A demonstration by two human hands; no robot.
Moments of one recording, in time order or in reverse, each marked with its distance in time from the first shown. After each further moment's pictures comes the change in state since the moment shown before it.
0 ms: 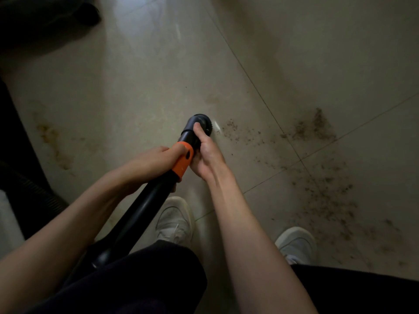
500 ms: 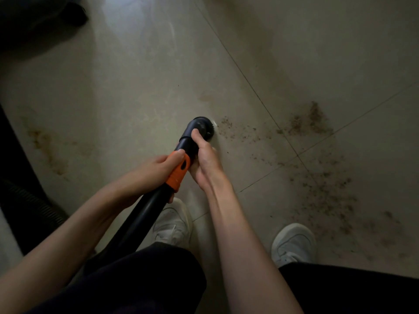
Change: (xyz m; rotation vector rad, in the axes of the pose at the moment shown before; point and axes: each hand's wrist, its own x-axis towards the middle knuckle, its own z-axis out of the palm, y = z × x) left_hand -0.006 -0.004 0.011 -0.059 -0.076 0.026; right_hand -0.014 0.003 -0.017 -0.063 0.038 -0.107
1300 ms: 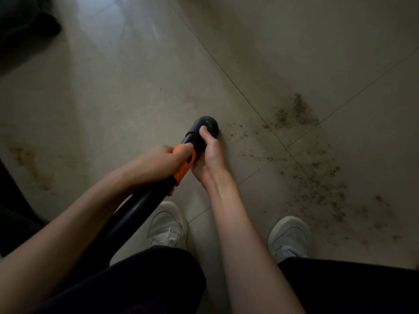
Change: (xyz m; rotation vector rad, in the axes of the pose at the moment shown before) left_hand 0.022 0.033 0.016 0.257 -0.005 0.008; right_hand 0.003 -0.021 -0.019 0.222 0.034 0.023
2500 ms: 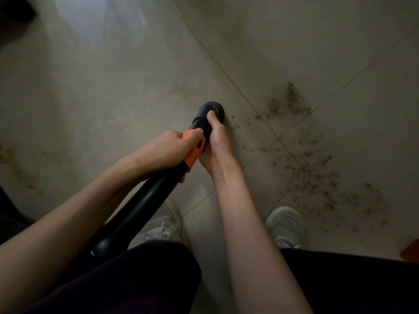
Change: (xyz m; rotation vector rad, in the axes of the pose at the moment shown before) left_hand 0.007 0.026 0.015 0.037 -0.018 0.045; right_hand 0.003 -0.026 -0.008 -0.067 0.090 -0.041
